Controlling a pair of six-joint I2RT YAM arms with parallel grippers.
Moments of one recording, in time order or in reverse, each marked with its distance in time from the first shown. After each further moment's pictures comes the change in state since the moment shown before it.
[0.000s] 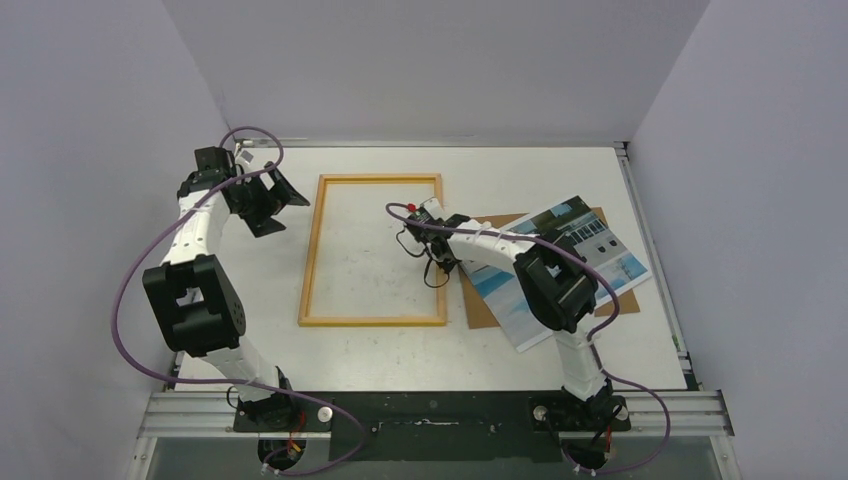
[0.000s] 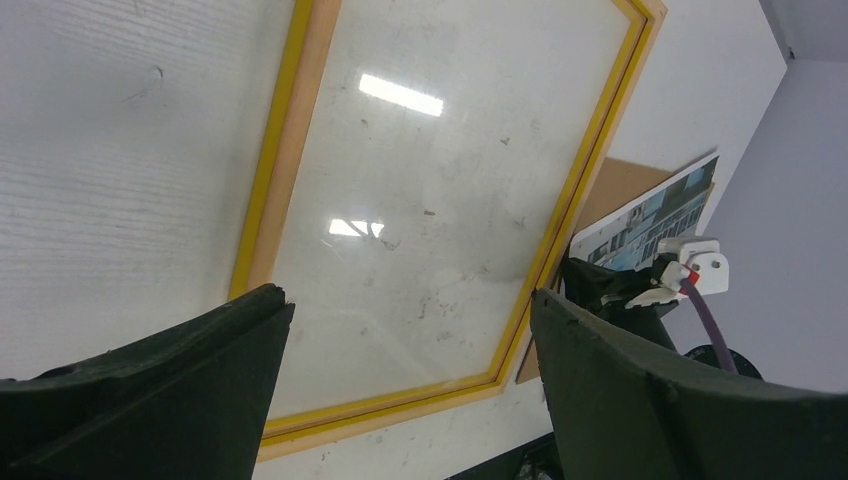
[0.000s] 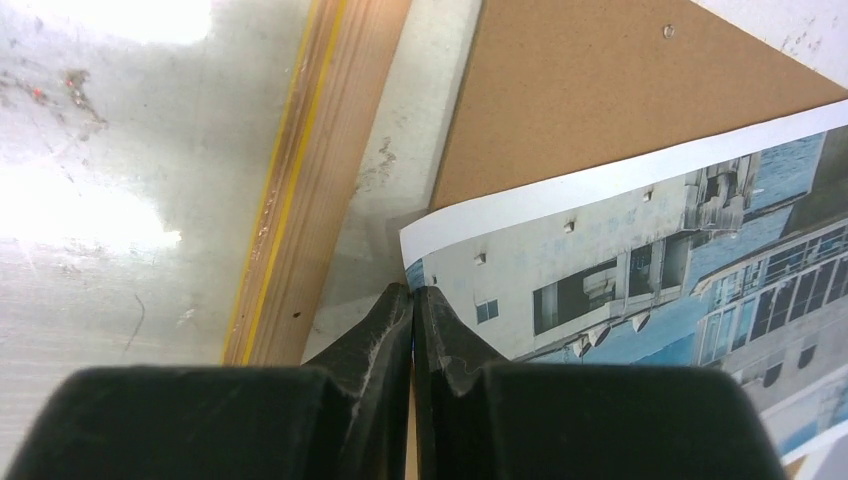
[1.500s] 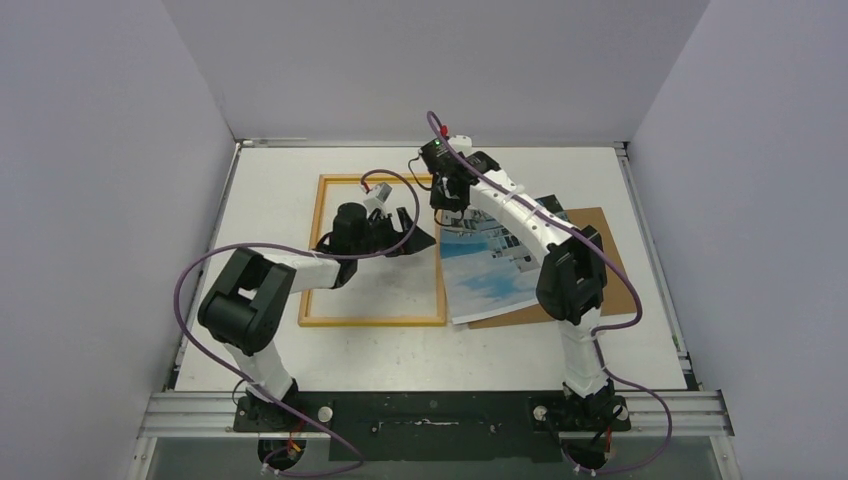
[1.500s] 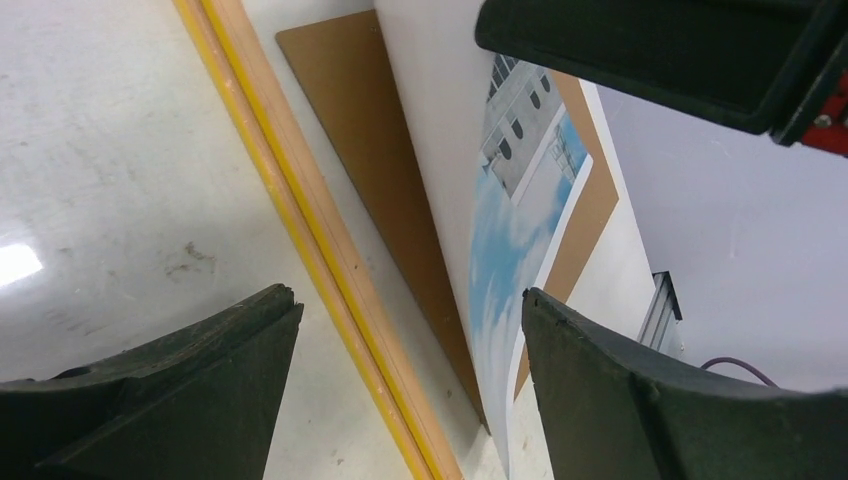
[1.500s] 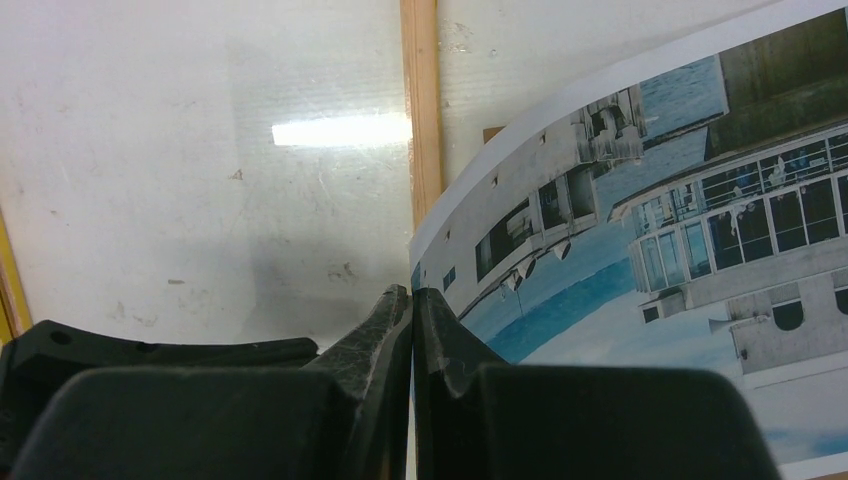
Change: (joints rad) left arm -0.692 0.021 -0.613 1.296 -0.050 -0.280; right arm -0.132 -0.002 0.506 -0.285 -0.222 0.419
